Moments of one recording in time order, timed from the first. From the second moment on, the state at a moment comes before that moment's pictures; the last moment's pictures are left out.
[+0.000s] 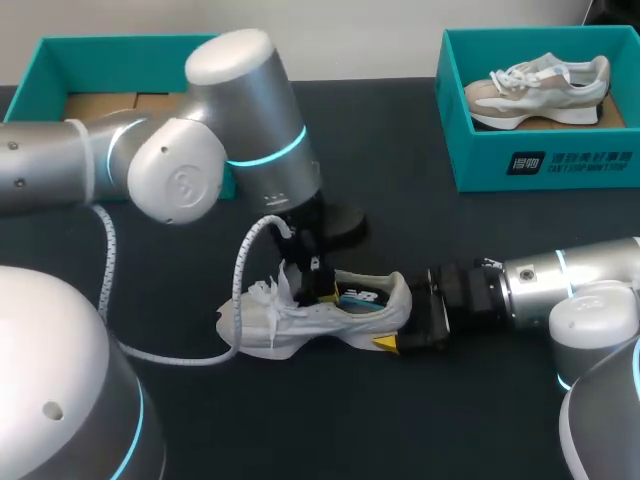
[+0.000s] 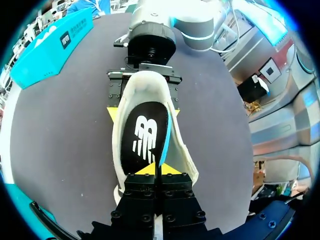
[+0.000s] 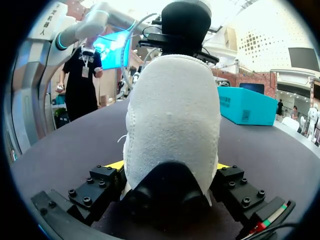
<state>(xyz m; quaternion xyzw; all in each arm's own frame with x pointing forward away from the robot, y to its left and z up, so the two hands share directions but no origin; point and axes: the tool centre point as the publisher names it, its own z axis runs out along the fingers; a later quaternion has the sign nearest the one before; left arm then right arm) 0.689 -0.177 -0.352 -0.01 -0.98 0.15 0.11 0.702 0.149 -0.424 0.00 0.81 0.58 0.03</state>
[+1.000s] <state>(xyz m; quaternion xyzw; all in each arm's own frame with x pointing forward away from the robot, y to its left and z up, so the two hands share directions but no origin) 0.682 -0.204 -0.290 0.00 -0.96 0.28 0.10 0.703 0.149 -0.424 0.00 0.81 0.58 0.03</state>
